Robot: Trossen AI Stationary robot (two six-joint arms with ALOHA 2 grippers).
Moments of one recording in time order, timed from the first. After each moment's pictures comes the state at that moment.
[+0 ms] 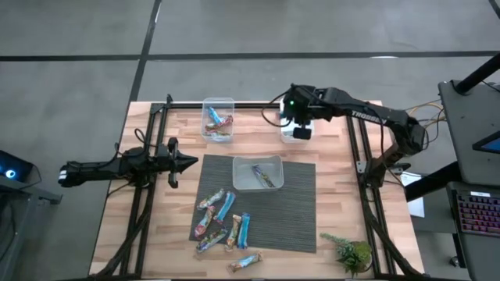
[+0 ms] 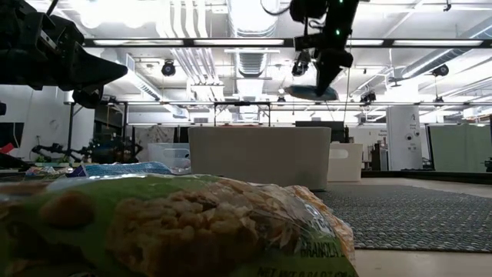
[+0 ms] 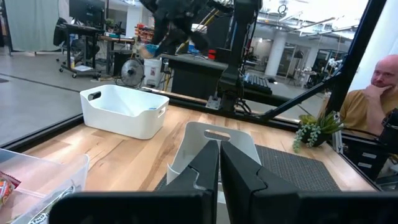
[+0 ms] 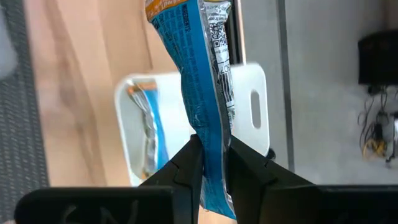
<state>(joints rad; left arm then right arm) 0.05 0.05 0.01 0.03 -0.10 -0.18 -0.41 1.58 1.50 -1.08 0.34 -0.37</state>
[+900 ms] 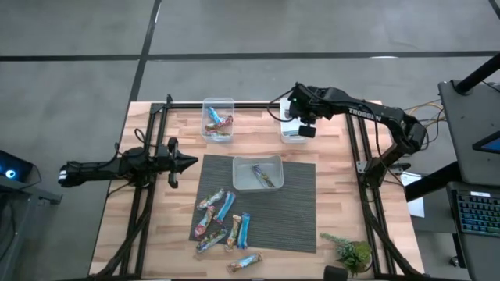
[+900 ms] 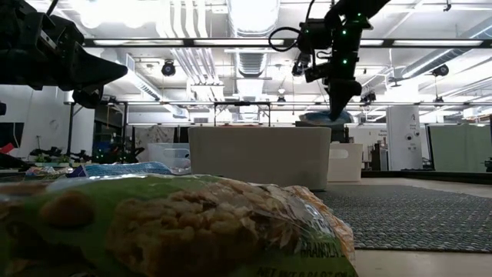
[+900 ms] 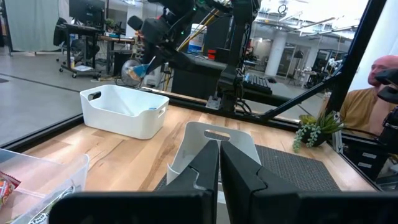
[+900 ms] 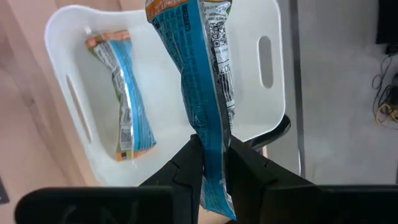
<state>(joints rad) 0.05 0.05 0.01 0.03 -0.10 -0.18 -0.55 1.59 1.33 -0.97 0.34 -0.40</state>
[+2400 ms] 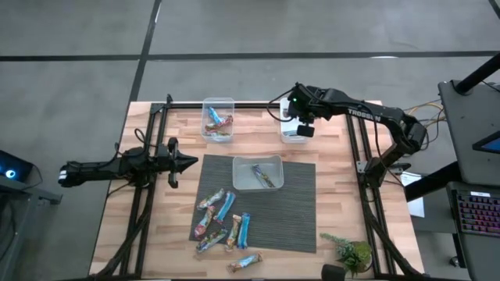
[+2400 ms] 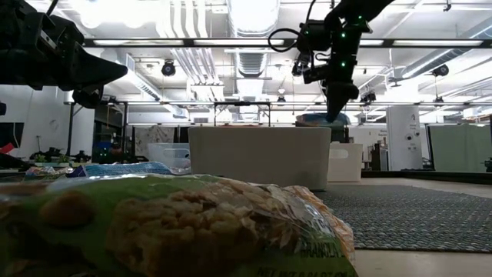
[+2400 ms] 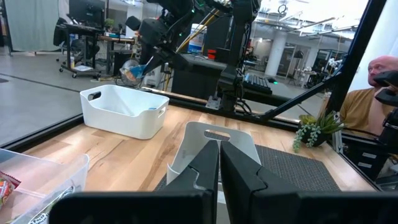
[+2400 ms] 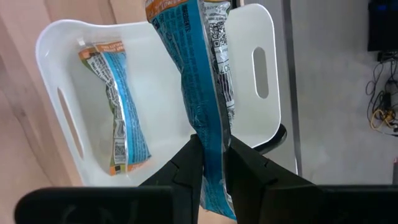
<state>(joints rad) 0.05 0.05 0.01 0.03 -0.10 -0.18 -0.55 1.59 1.30 -0.91 0.34 -0.42</state>
